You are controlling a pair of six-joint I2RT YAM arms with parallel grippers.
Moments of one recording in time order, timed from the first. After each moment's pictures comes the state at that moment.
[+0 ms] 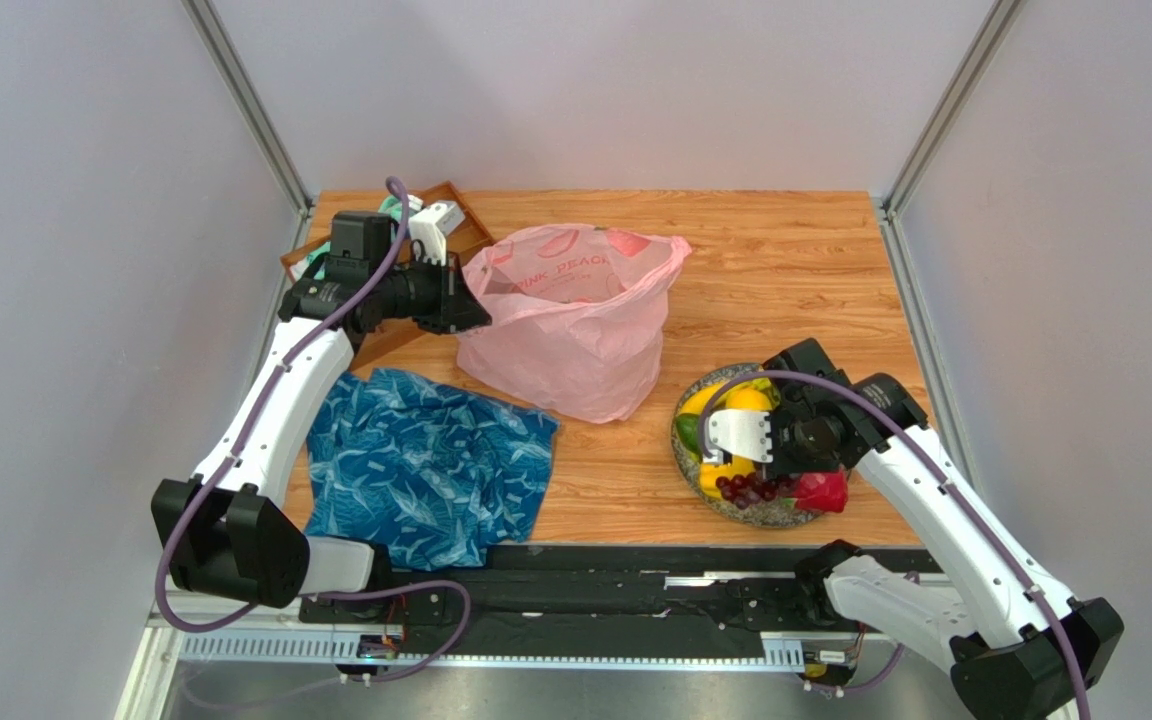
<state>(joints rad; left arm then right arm) -0.17 1.33 1.27 -0.65 0.65 -0.08 0.47 0.96 0.98 -1.32 0.10 -1.13</state>
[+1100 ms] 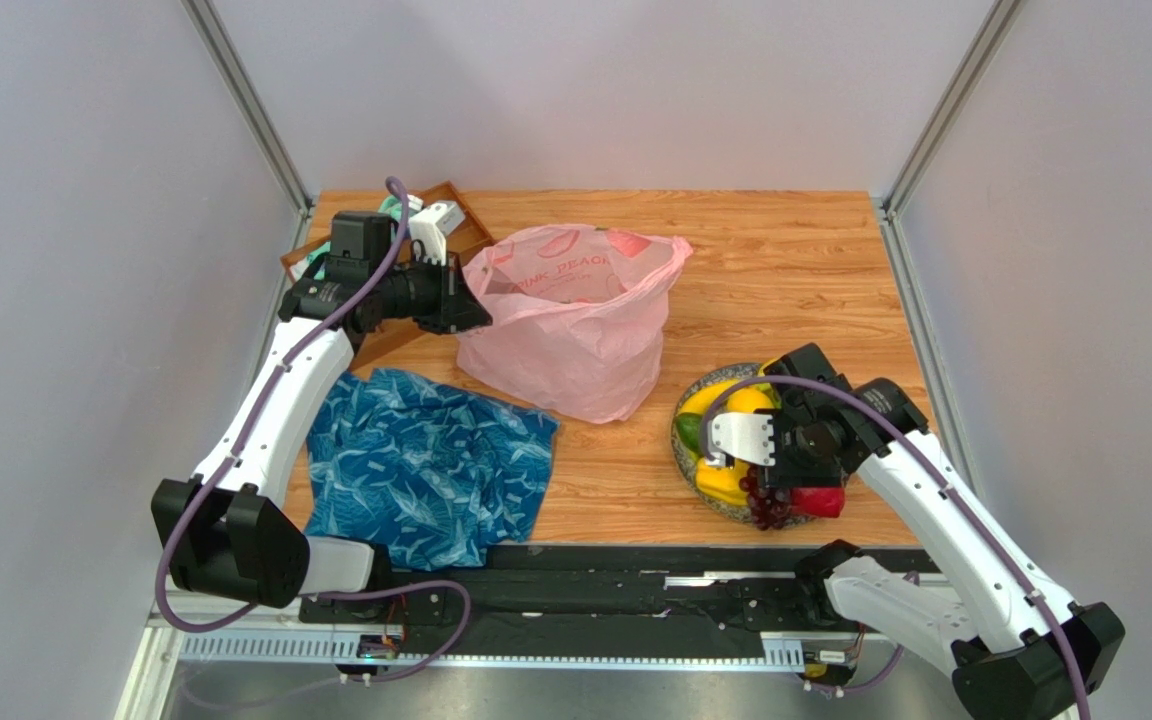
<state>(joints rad) -0.17 1.33 1.27 -0.65 0.66 -0.08 0.47 0.94 0.96 -1.32 0.12 -1.11</state>
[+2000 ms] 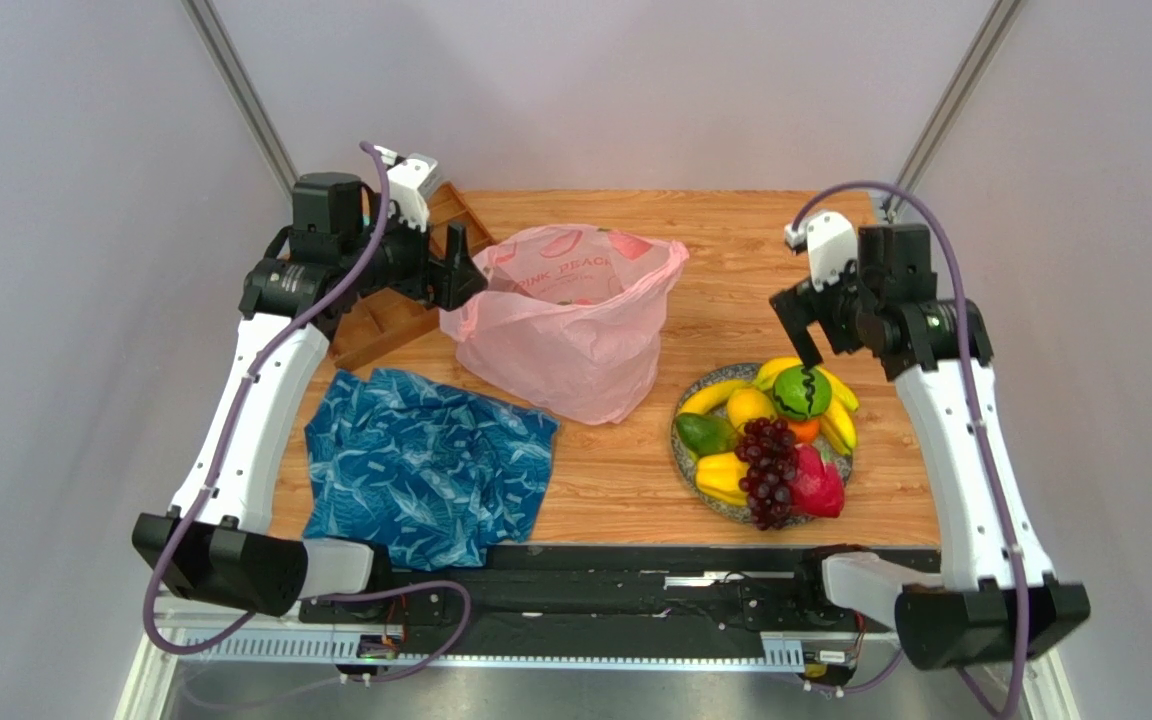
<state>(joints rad) -0.17 1.31 1.50 -0.75 0.50 0.07 0.10 1.13 1.38 -1.04 0.04 -0.53</state>
